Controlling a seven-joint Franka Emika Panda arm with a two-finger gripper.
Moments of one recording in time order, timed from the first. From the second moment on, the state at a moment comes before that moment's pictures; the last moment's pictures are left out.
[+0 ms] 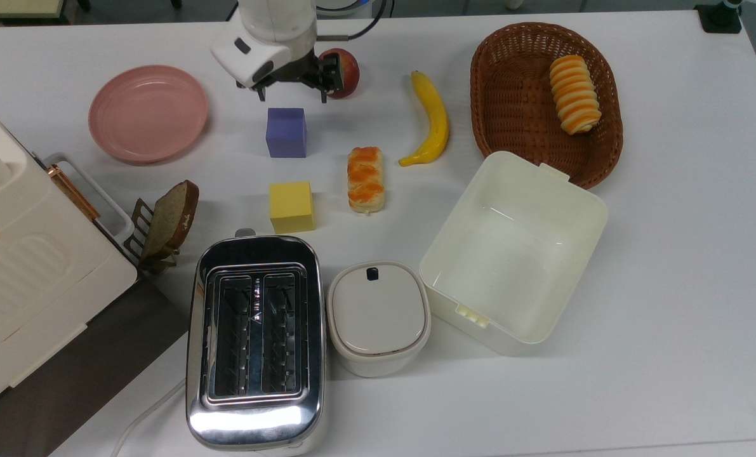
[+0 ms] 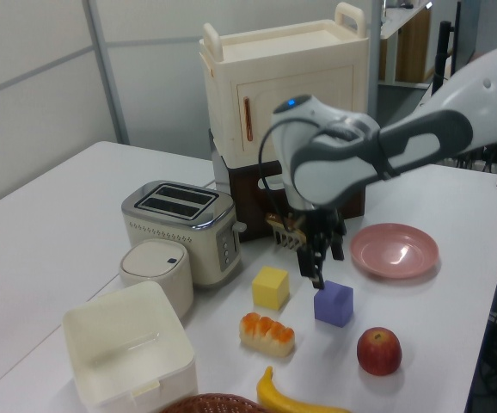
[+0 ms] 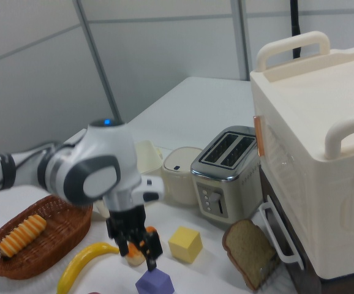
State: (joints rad) arm 0.02 0.03 -0.05 -2.07 -0.07 1.94 -0.04
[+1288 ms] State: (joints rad) arm 0.01 -0.01 -0.16 -2.03 -0.09 1.94 -0.16
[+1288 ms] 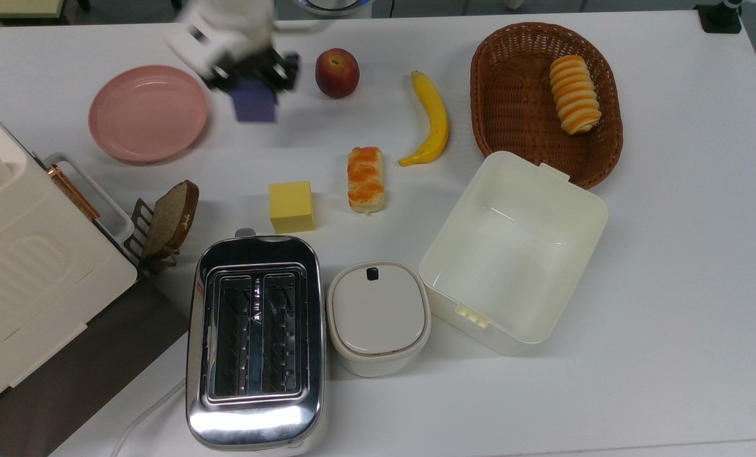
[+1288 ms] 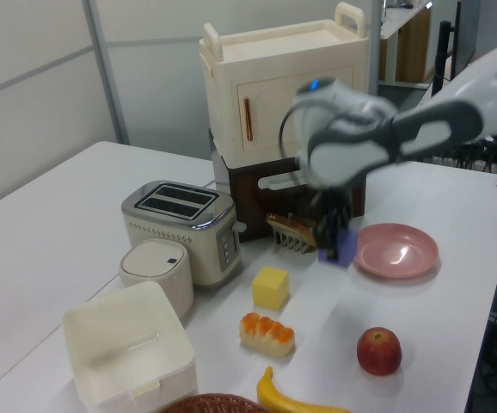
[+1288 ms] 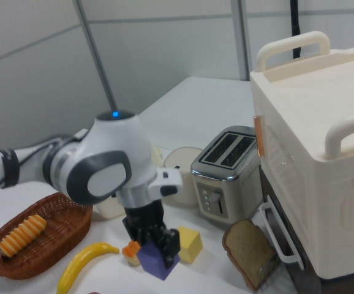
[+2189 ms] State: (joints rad) arm -0.15 0.25 -0.35 -2.03 -0.08 2.21 -0.43
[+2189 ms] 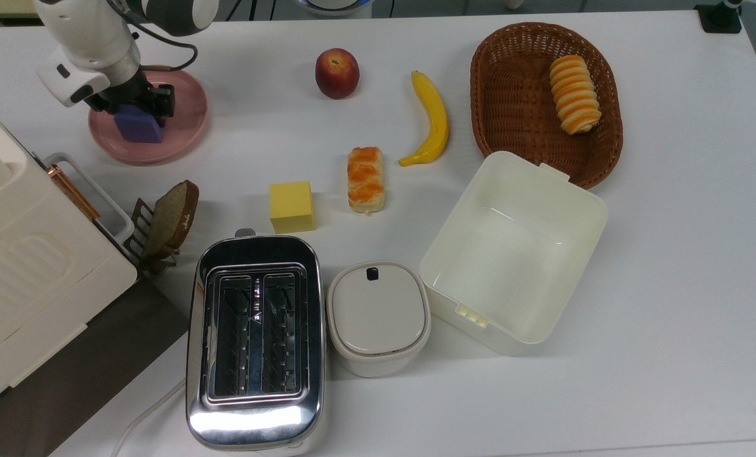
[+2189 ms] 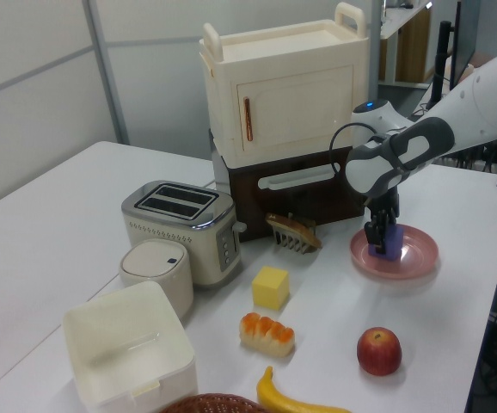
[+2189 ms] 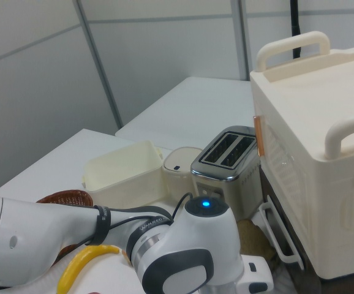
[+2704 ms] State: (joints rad) arm -0.15 0.22 -0.35 -2.02 -0.08 2.21 -0.44
